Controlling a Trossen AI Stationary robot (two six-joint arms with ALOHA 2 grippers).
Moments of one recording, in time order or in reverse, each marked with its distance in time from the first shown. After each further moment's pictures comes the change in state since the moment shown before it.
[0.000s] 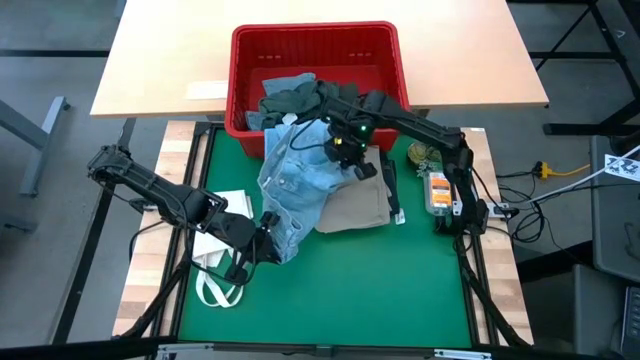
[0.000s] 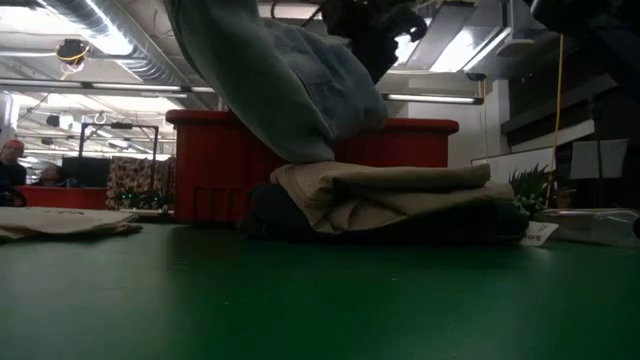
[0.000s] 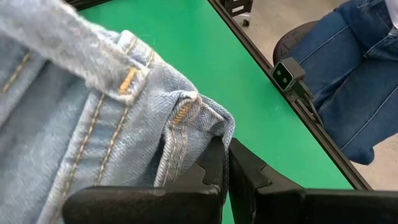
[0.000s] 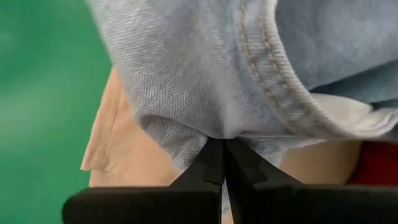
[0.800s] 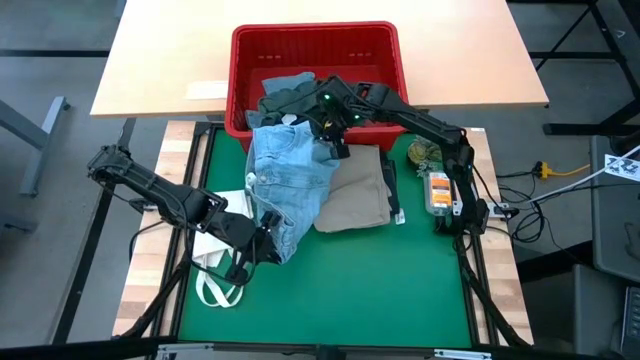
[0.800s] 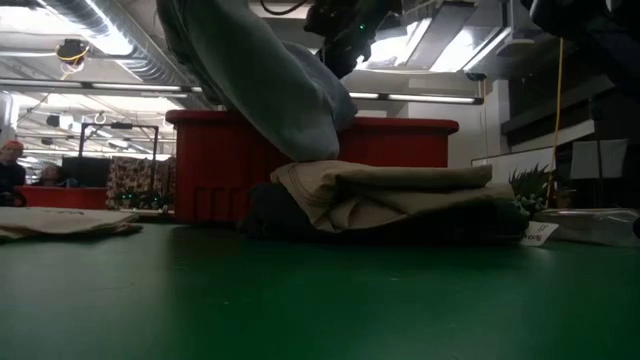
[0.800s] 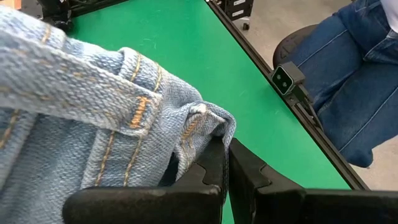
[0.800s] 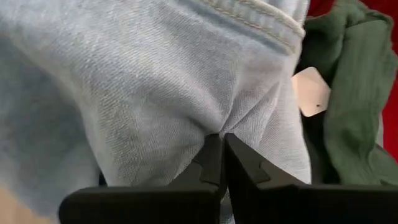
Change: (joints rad) left arm 0.000 0.000 0.001 0.013 0.000 0.000; right arm -0.066 0.007 0.002 0.422 0.130 0.090
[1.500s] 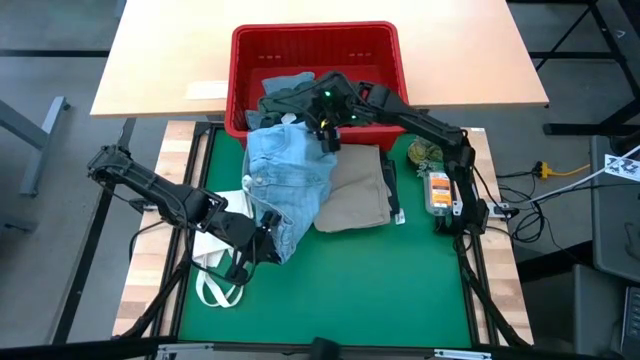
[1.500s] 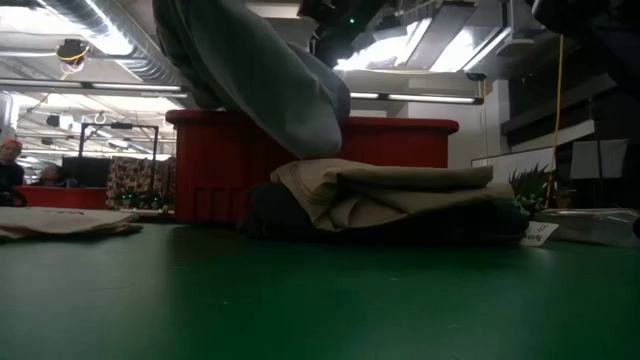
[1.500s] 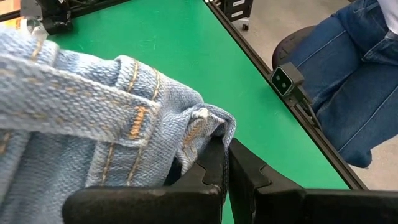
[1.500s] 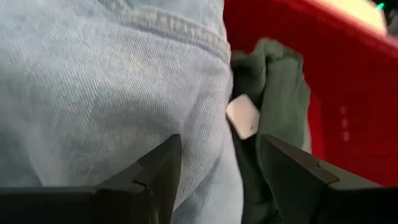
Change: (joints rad) left arm 0.001 0.000 0.000 0.003 0.007 0.000; right arm 0.012 -0.014 -0.001 0.174 0.132 -0.002
